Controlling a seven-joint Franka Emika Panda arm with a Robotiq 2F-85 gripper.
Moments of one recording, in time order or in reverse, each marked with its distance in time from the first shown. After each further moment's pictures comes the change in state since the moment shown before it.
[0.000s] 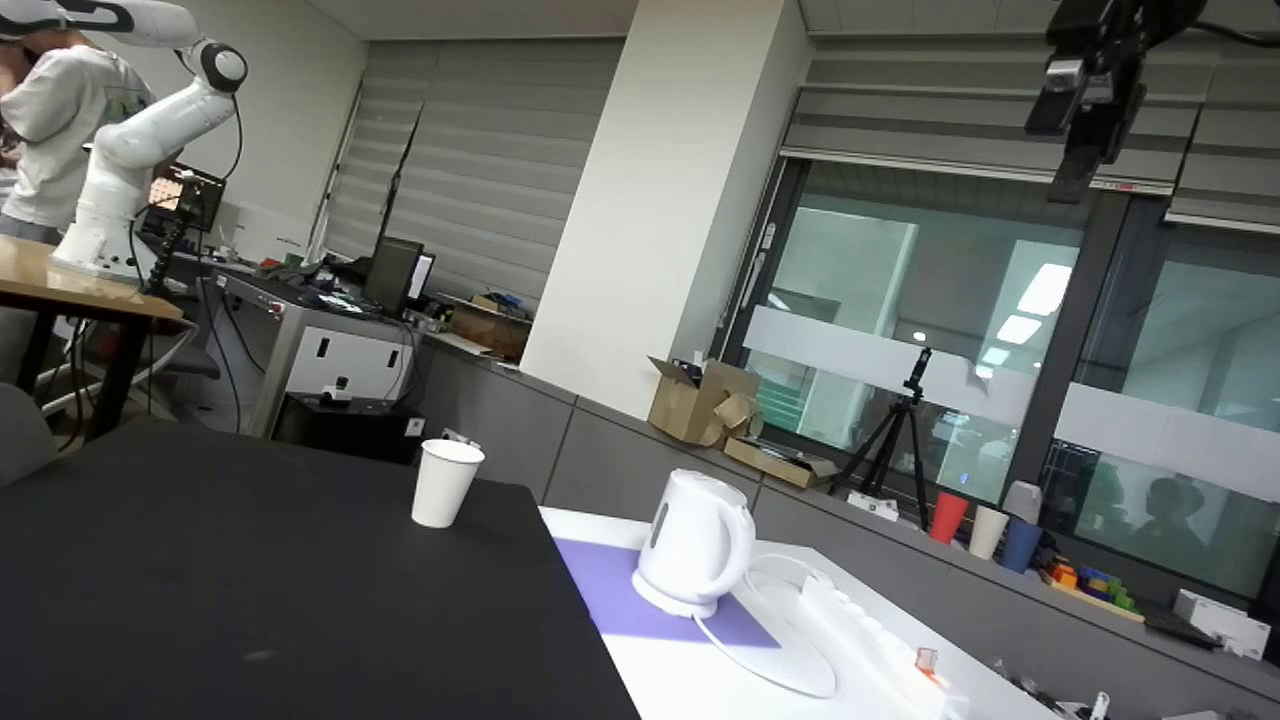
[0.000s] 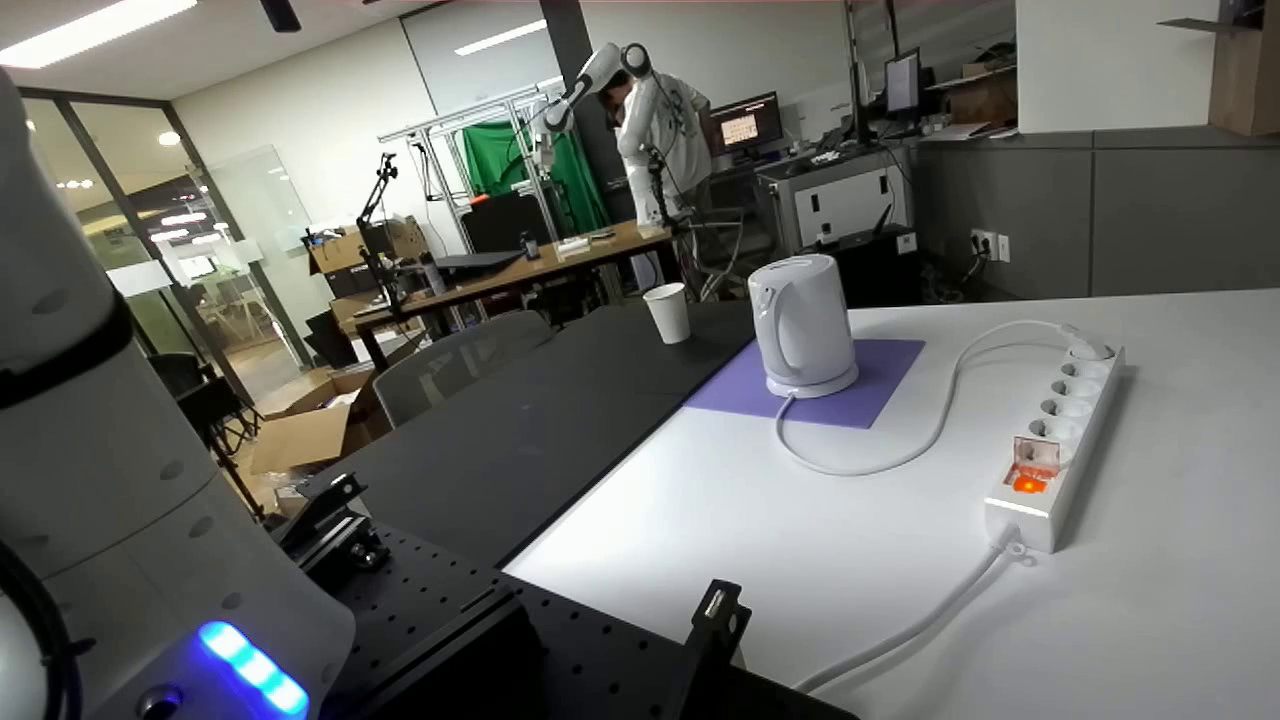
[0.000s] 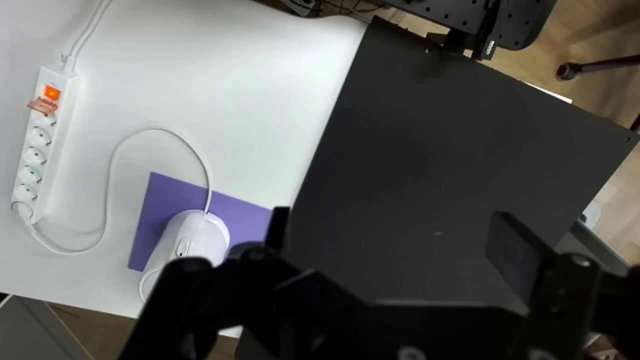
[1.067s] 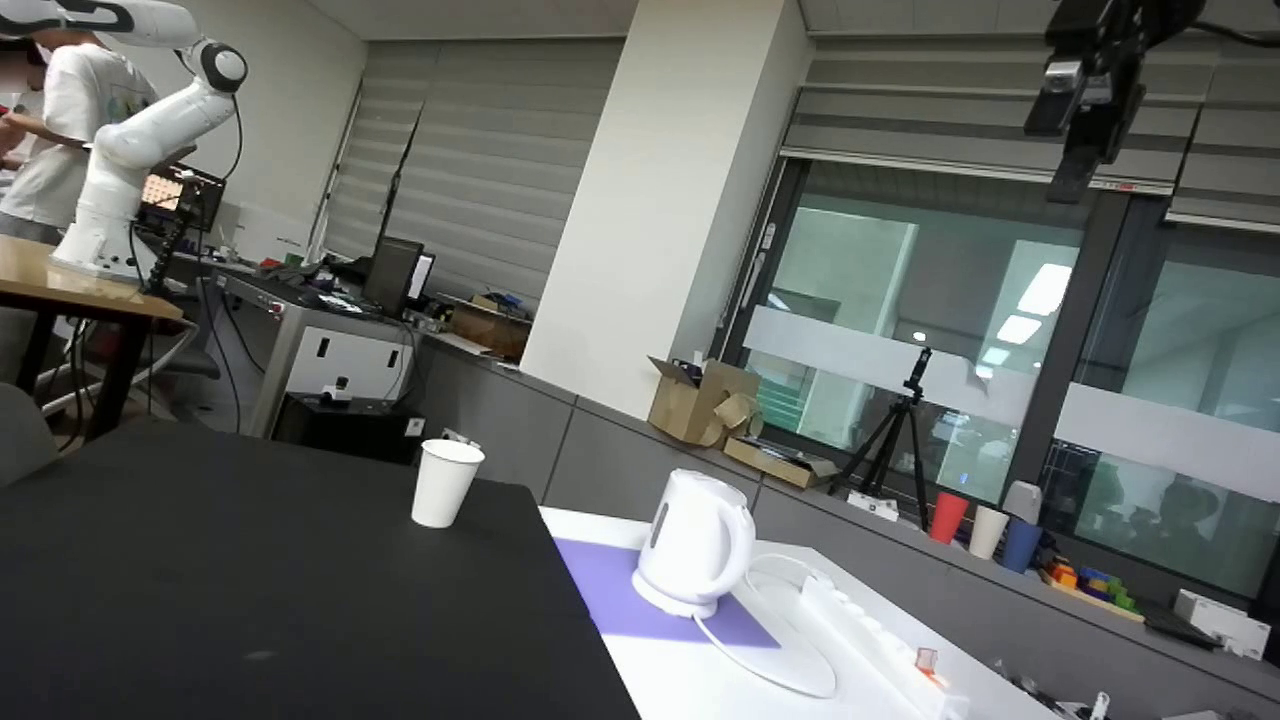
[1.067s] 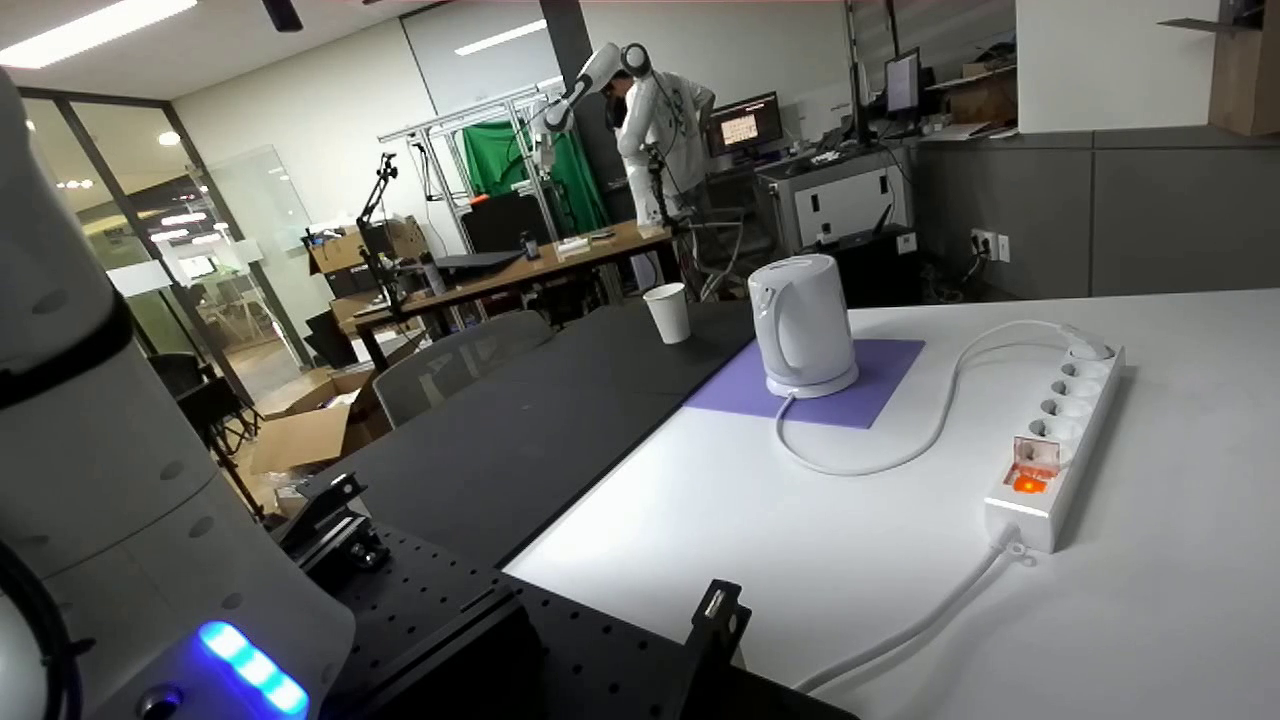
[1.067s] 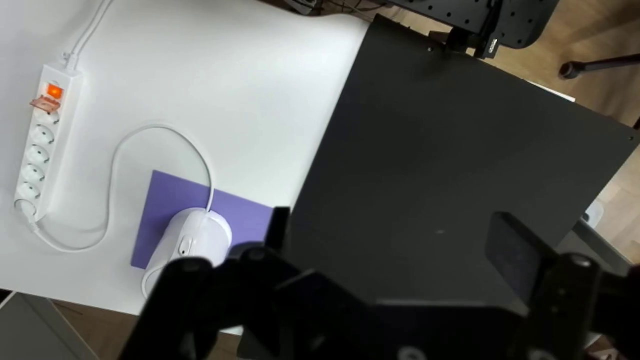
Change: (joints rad) arm -0.002 0.000 0.000 -0.001 -0.004 0.009 -0.001
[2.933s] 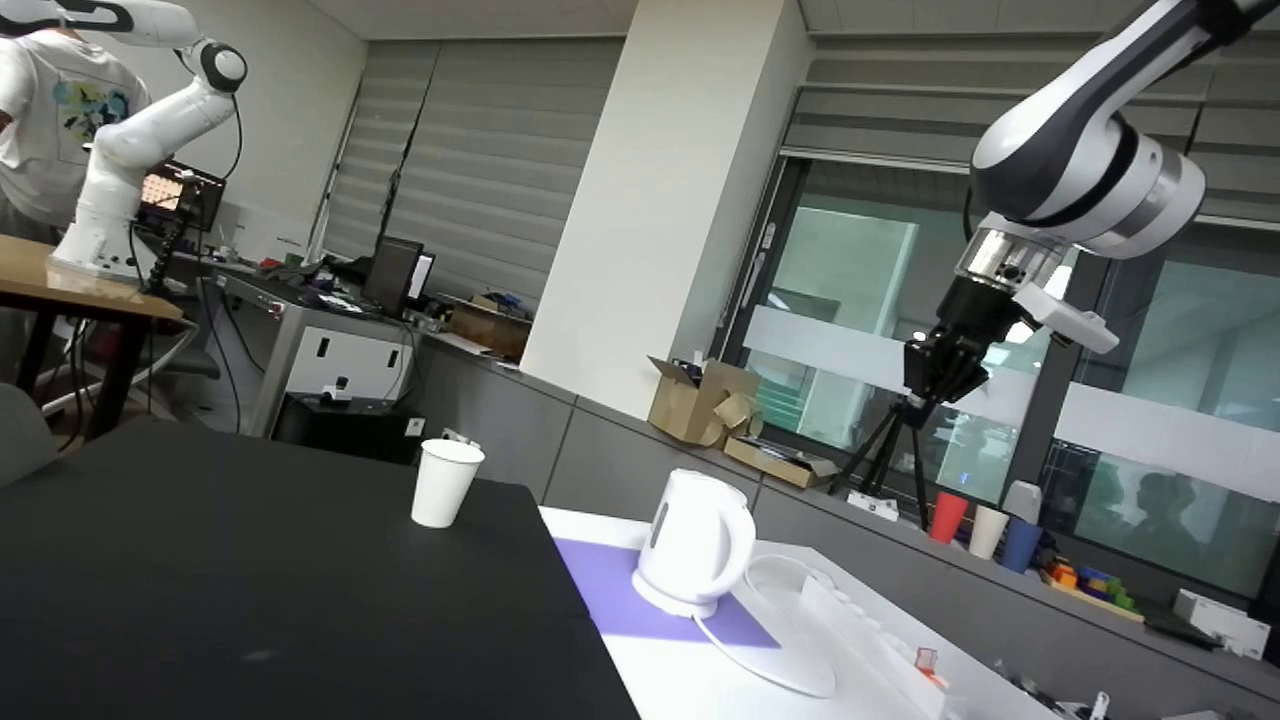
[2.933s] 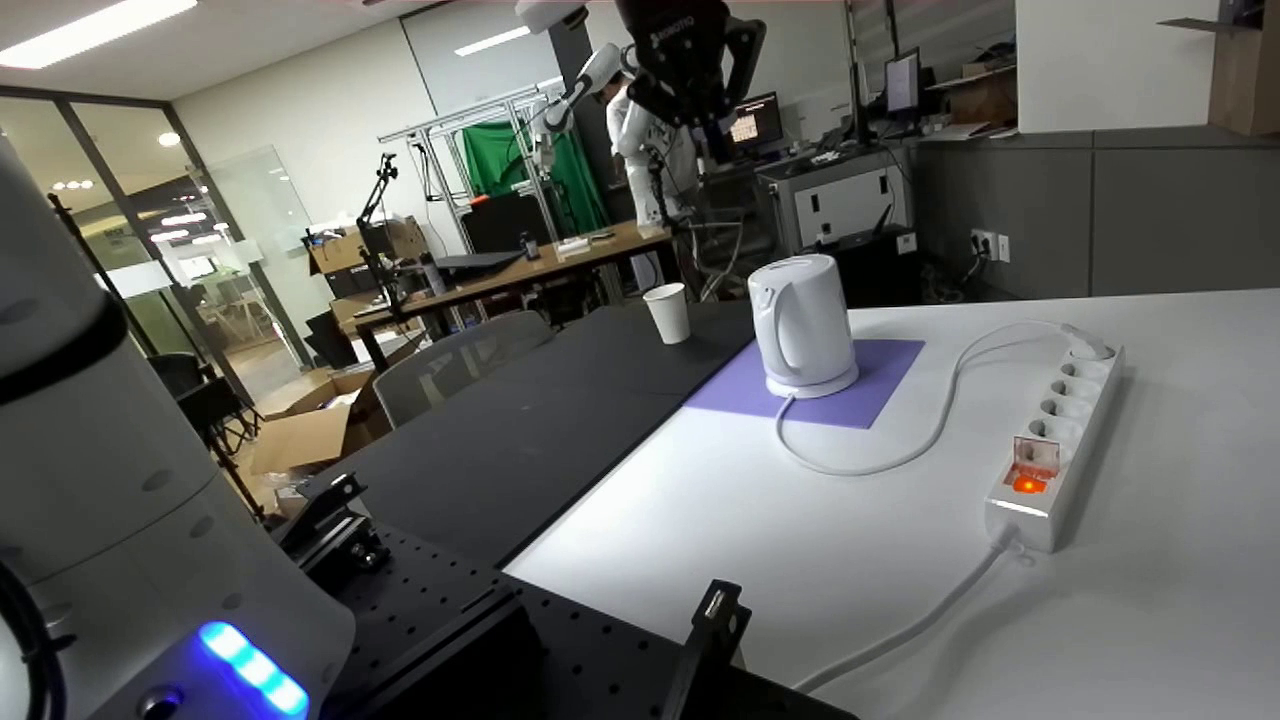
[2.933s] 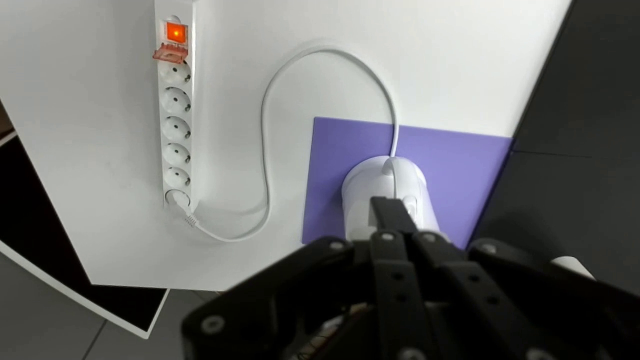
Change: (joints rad) arm -0.169 0.728 -0.275 -0.018 -0.052 0.918 -0.166
